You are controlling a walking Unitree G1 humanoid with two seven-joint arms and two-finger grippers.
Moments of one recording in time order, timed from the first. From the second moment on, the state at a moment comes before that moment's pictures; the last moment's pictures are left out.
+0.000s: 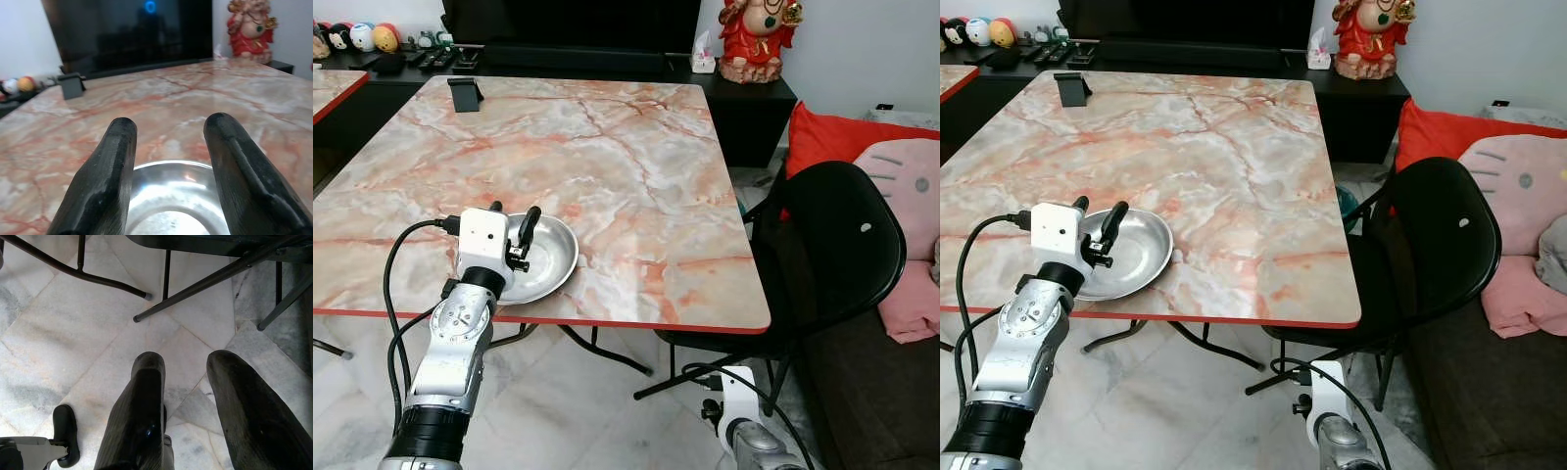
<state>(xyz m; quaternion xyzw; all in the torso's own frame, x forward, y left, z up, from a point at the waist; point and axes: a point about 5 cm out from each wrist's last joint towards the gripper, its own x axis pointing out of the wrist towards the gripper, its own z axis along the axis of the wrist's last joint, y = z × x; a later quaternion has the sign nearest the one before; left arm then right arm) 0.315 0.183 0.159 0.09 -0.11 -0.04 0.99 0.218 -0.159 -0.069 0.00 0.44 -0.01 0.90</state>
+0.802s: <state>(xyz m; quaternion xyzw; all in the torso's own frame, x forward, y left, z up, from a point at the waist) 0.316 0.177 0.160 0.10 -0.13 -0.03 0.99 0.217 -0.153 -0.070 0.00 0.44 0.00 0.90</state>
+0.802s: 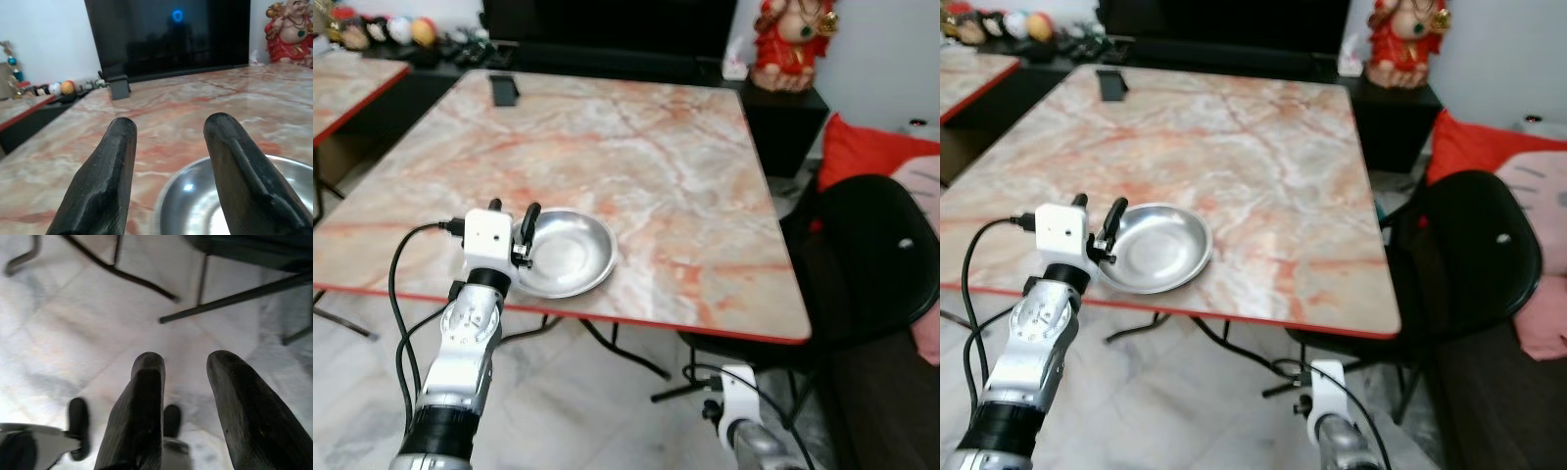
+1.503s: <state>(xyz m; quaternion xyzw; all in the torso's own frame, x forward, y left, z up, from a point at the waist) 0.319 0.178 0.165 0.11 -0.14 -0.03 0.98 0.214 -0.153 -0.072 0.00 0.45 0.00 0.90</state>
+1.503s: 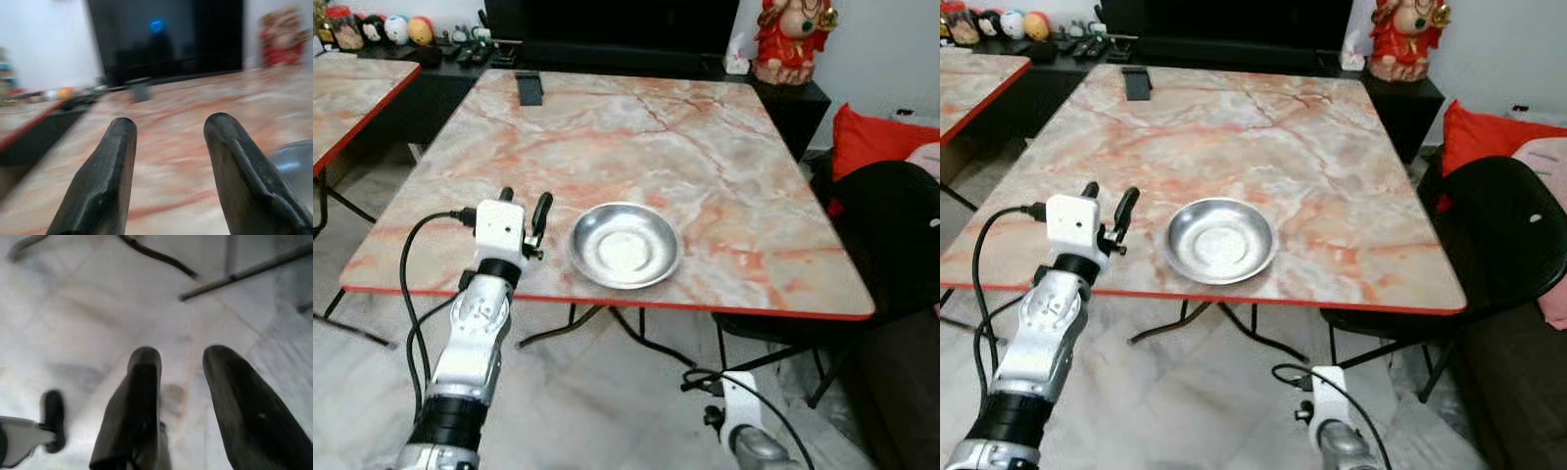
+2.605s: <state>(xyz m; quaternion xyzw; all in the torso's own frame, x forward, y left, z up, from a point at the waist) 0.309 0.170 0.162 0.08 -0.14 -0.01 0.99 0.212 -0.163 -0.073 -0.02 0.45 0.01 0.89</state>
